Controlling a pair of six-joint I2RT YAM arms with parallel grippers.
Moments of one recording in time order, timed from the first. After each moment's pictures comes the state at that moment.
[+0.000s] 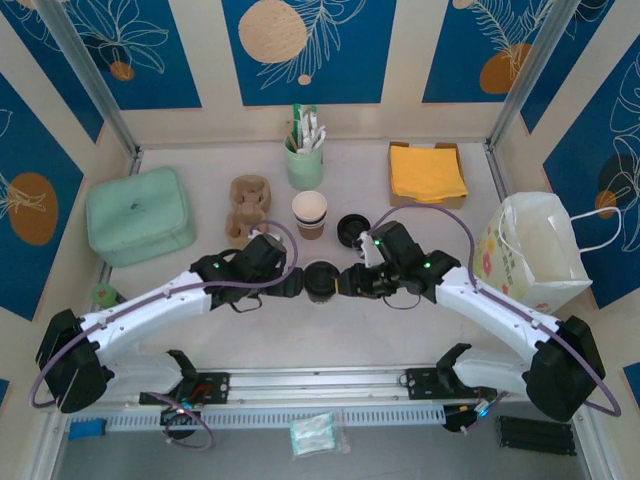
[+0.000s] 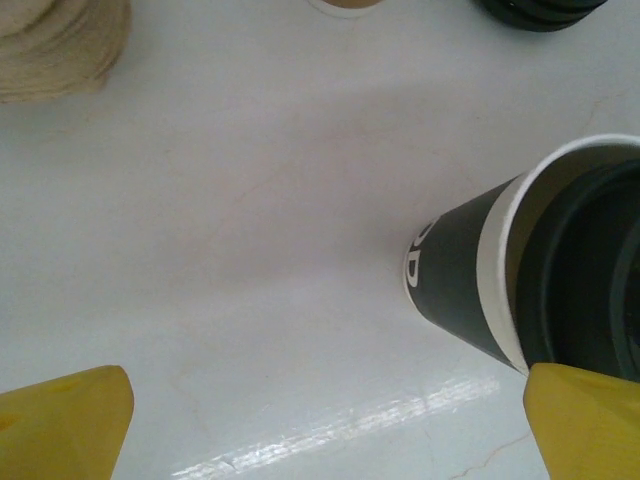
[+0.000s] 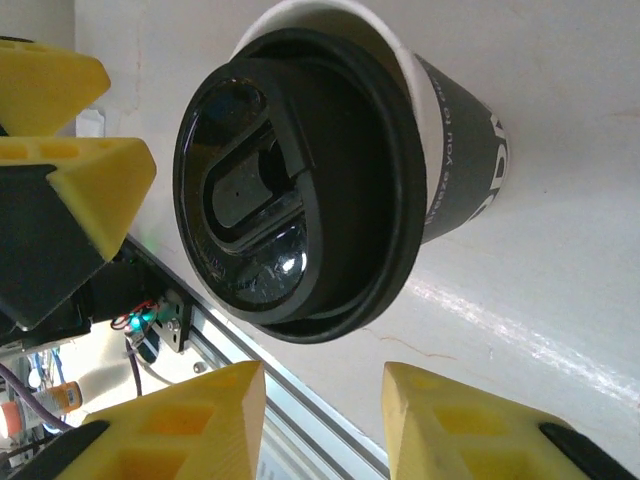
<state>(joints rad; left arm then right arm) -0.86 1.21 0.89 -0.67 -0.18 -0.65 0.67 1.15 0.79 -0.57 -0.48 0.66</state>
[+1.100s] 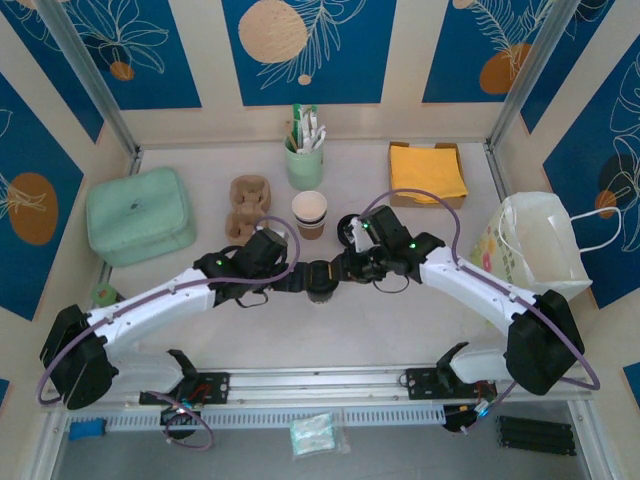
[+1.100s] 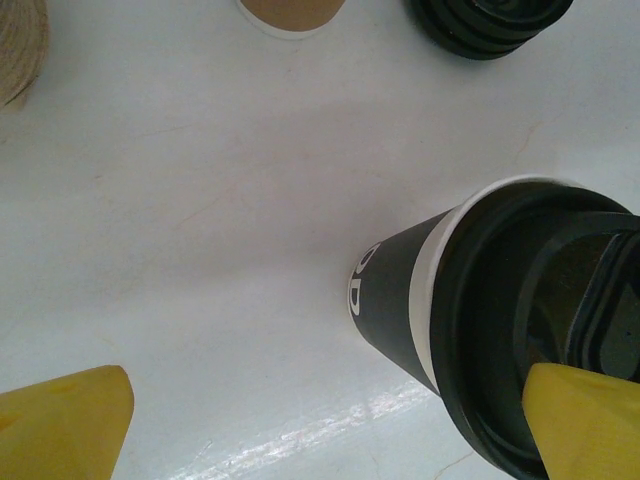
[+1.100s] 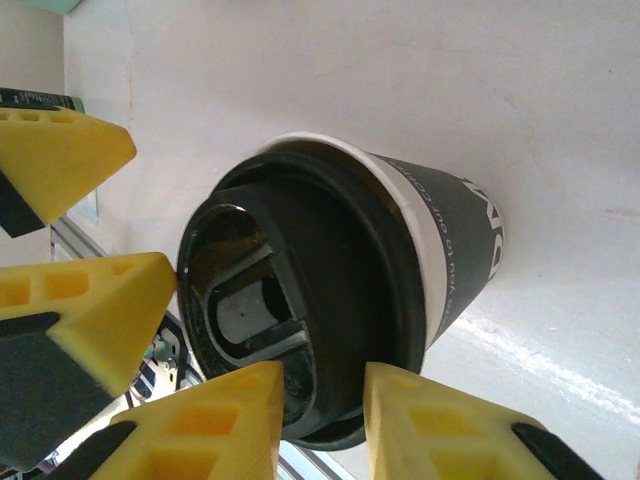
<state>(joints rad) -0.84 1.24 0.89 -0.58 -0.10 -0.65 0.63 1.31 0.91 -0.56 -0.48 0.62</state>
